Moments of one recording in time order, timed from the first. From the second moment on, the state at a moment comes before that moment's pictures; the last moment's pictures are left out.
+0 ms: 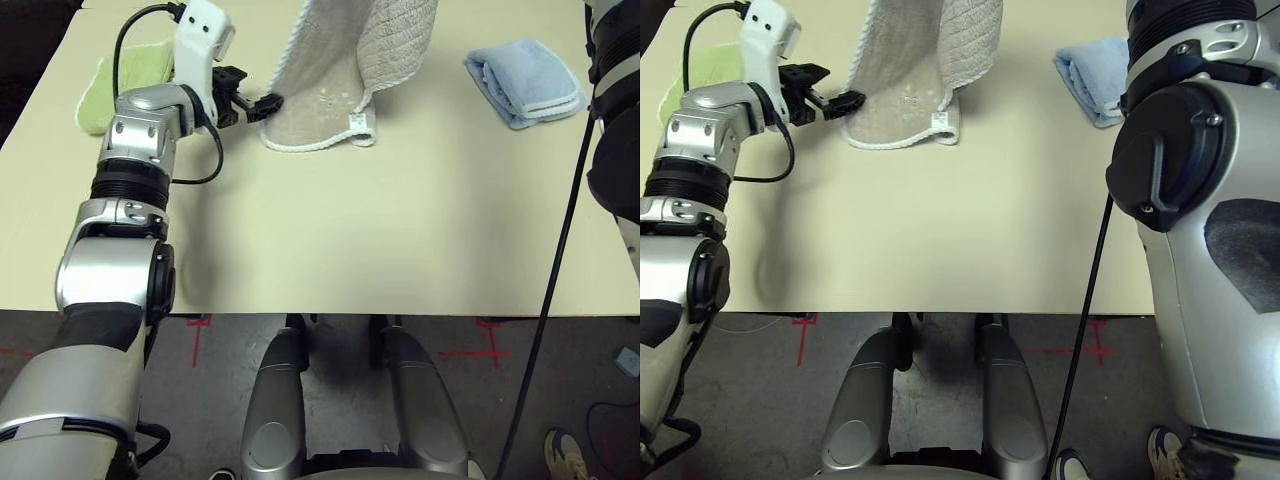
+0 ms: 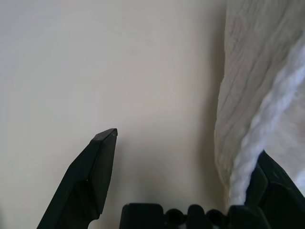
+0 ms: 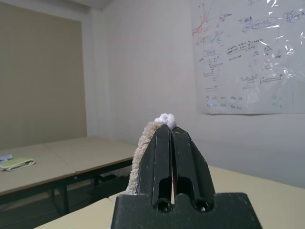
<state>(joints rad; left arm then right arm) -1.23 0.57 -0.03 0.91 -0.04 0.25 -0.83 -1.84 -0.42 -0.38 1.27 0.35 -0.13 0.86</state>
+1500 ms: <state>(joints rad) -1.07 0.64 -0.02 0.56 -0.14 0.68 -1.01 -1.84 -0.42 -0.37 1.27 0.35 -0.13 0.89</state>
